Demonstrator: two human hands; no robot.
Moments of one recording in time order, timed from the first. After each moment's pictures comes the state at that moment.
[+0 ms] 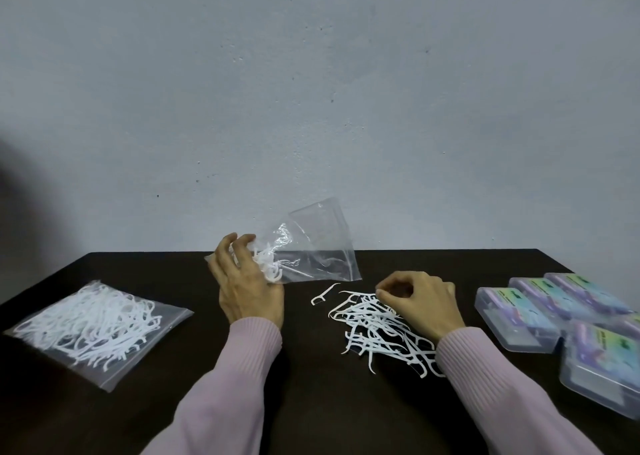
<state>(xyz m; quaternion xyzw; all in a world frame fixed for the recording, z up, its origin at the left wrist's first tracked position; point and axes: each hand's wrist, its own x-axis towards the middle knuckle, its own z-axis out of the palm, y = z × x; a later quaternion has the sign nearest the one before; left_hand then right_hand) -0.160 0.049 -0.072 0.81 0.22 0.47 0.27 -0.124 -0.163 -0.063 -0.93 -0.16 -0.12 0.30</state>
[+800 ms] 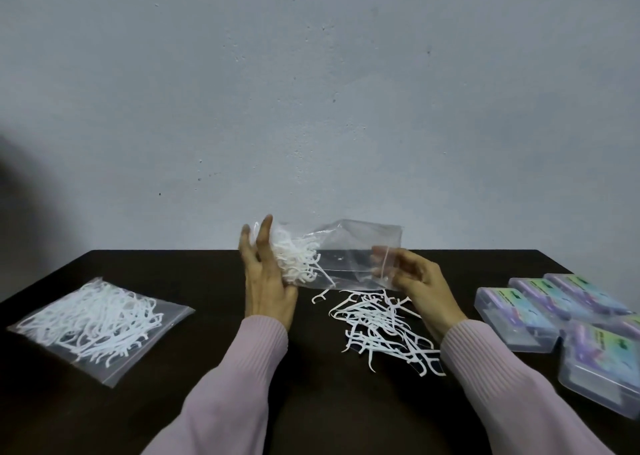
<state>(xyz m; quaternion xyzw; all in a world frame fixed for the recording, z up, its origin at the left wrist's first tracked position) -0.155 0.043 -0.077 0.82 0.06 0.44 0.35 -0.117 -0.160 -0.062 -0.70 -0.21 -0.01 0.68</state>
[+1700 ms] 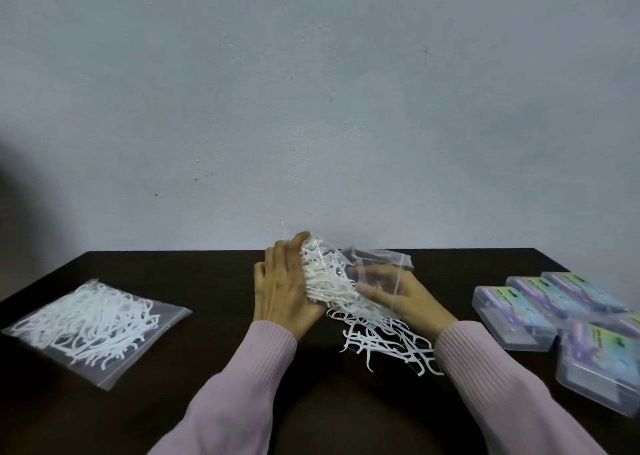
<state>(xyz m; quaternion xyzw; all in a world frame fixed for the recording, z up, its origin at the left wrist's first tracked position) -0.153 0.033 -0.081 0.87 -0.02 0.48 0.09 -0.122 -0.152 -0.061 -0.78 -0.30 0.06 0.54</state>
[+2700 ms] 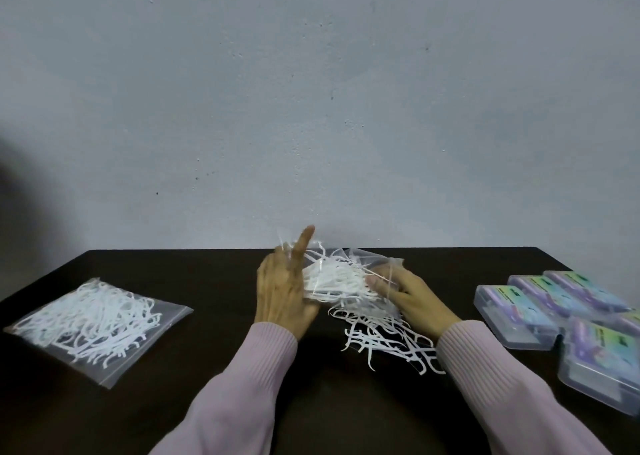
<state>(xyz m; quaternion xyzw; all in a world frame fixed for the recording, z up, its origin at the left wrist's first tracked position) -0.151 0.035 -0.089 0.89 -0.02 0.43 0.15 -0.124 -0.156 -0.061 -0.82 -0.30 0.01 0.49</state>
